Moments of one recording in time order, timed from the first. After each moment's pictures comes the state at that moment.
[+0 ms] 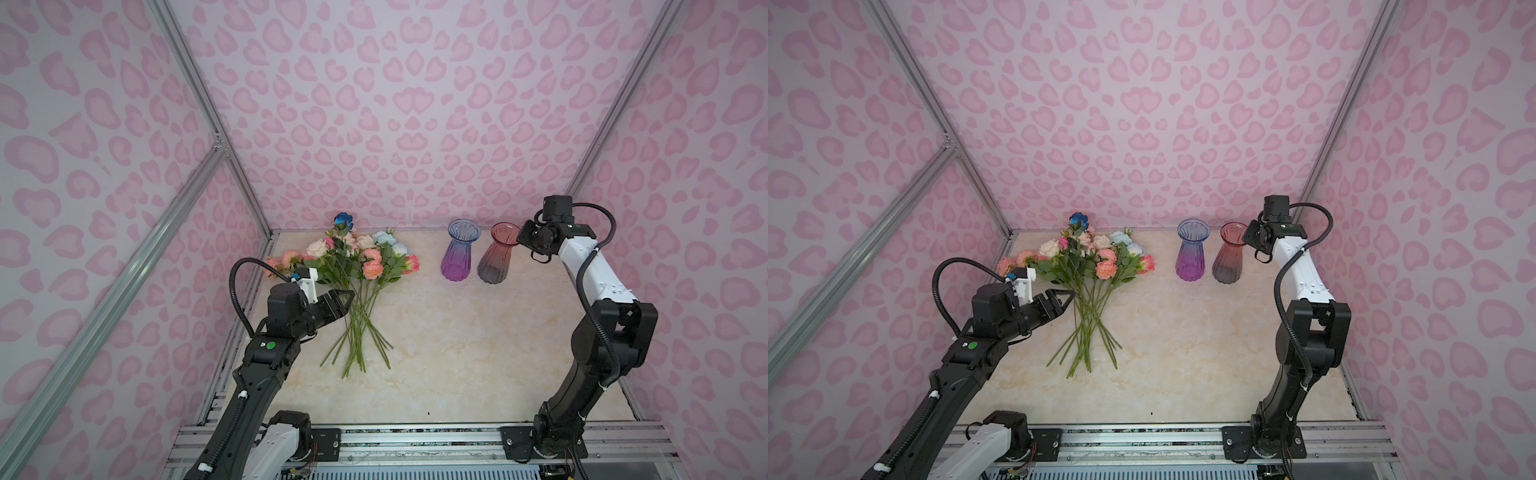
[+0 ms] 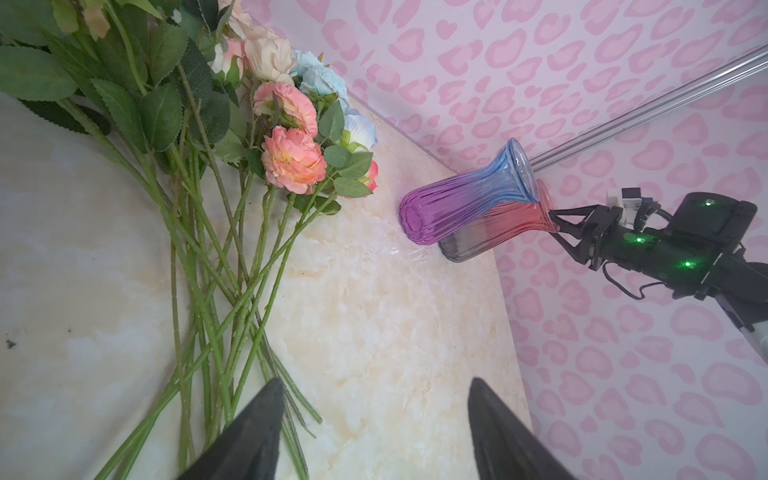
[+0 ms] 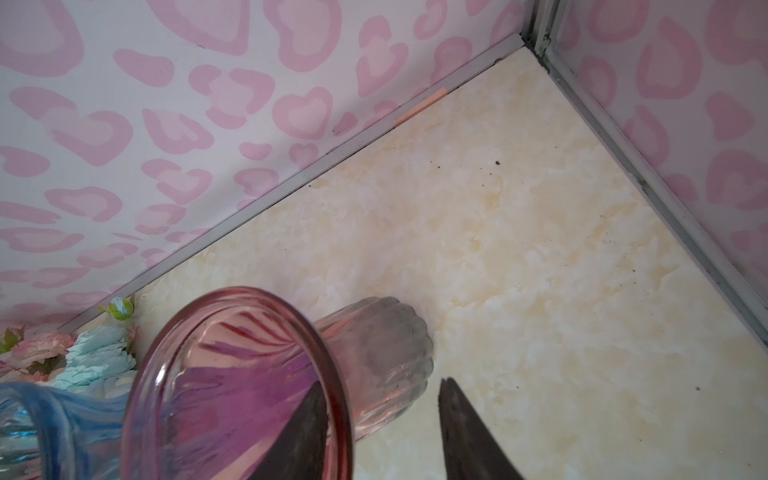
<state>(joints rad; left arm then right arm) -0.13 0.88 0.72 -0.34 0.45 -0.67 -0.07 1.84 1.71 -0.69 -0.03 0.46</state>
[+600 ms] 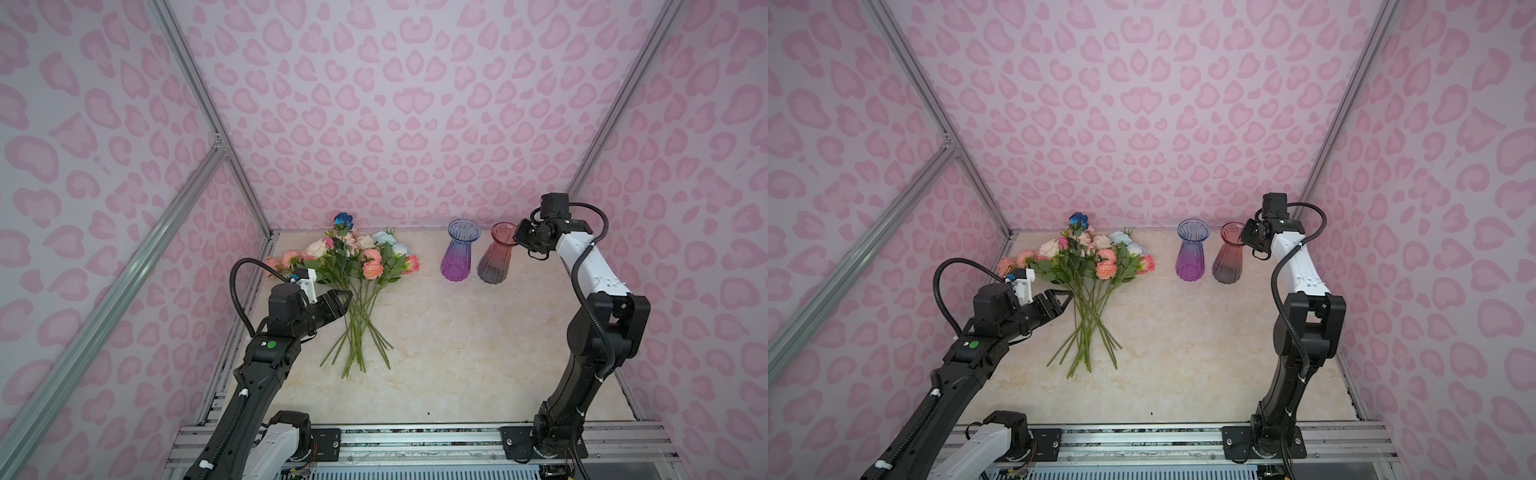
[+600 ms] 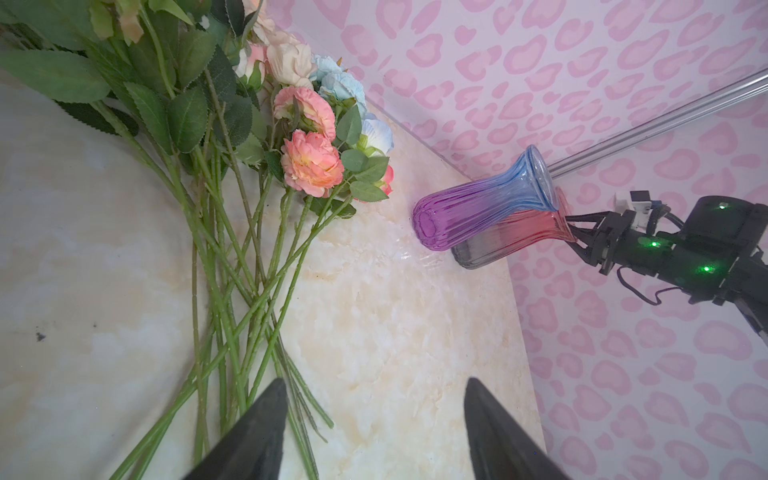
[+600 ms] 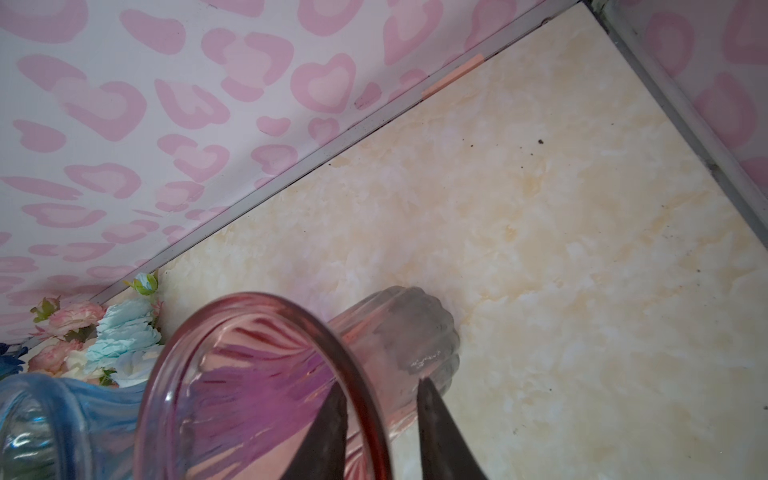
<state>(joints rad) -0.13 0.88 0.72 -0.35 0.41 -0.67 -0.08 1.91 1.80 -0.75 -0.11 0.45</state>
